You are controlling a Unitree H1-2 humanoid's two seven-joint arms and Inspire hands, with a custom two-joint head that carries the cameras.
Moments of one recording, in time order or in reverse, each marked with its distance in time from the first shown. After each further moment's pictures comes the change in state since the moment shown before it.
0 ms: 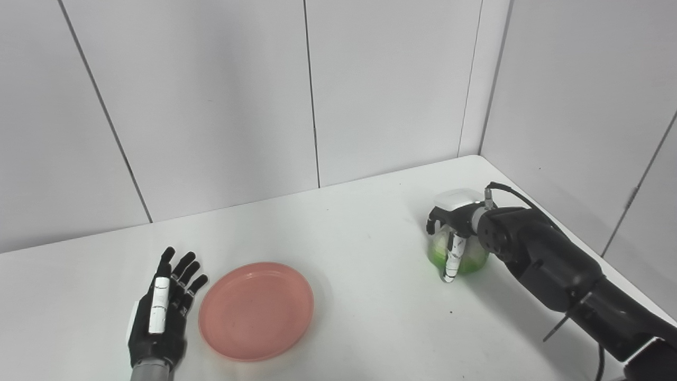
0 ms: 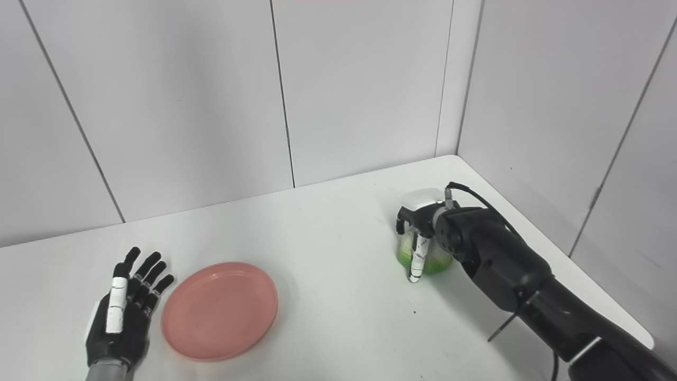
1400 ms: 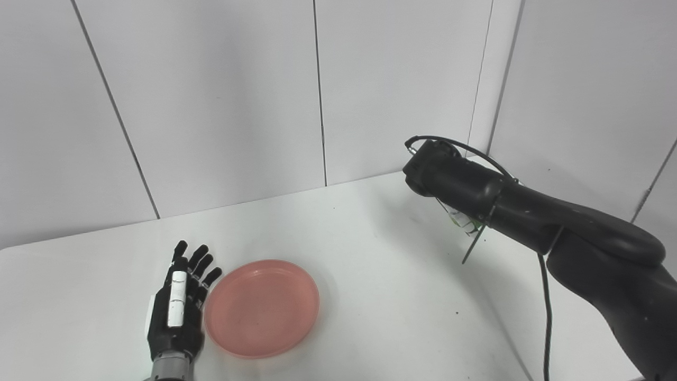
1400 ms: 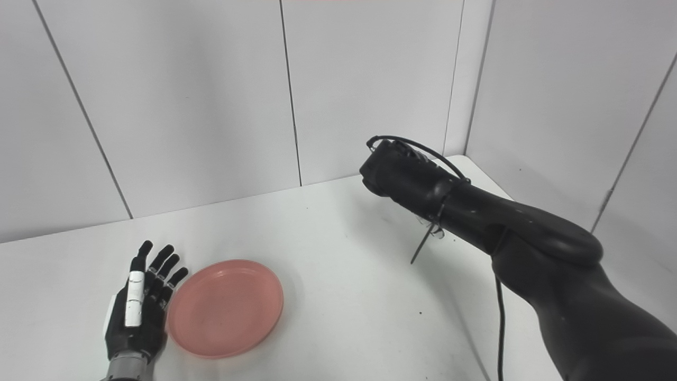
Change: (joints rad) left arm -0.001 -0.077 -0.007 0.006 0.043 -0.070 0.036; right arm -0.525 0.089 0.537 0.384 -0.356 -0.161 0.522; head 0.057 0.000
